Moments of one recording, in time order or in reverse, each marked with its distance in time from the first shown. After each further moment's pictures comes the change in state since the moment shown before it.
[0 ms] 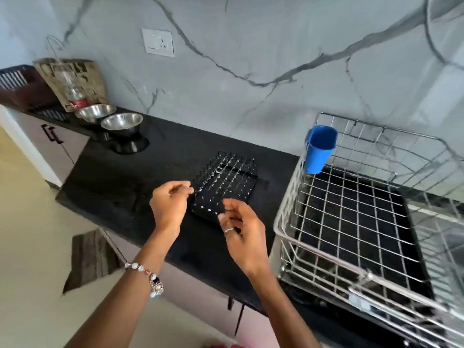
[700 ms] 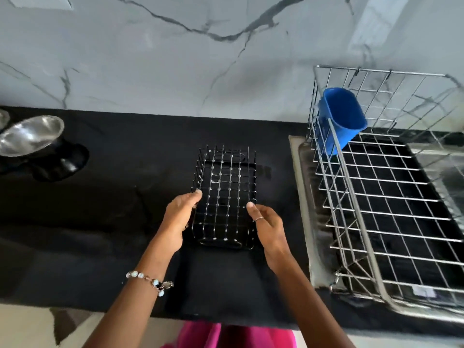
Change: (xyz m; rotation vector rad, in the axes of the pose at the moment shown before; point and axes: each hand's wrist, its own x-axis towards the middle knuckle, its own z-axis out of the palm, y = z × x) left_hand 0.153 -0.062 0.050 0.203 -0.648 -0.465; right_hand 0.098 0.094 0.052 0.242 0.390 0.823
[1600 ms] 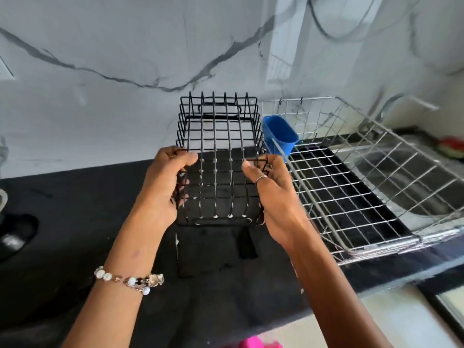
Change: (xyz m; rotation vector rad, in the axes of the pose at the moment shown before) left_hand -0.085 0.151 -0.007 -0.166 -0.353 0.372; right_hand -0.108 -0.147 -0.003 0.258 0.167 -0.492
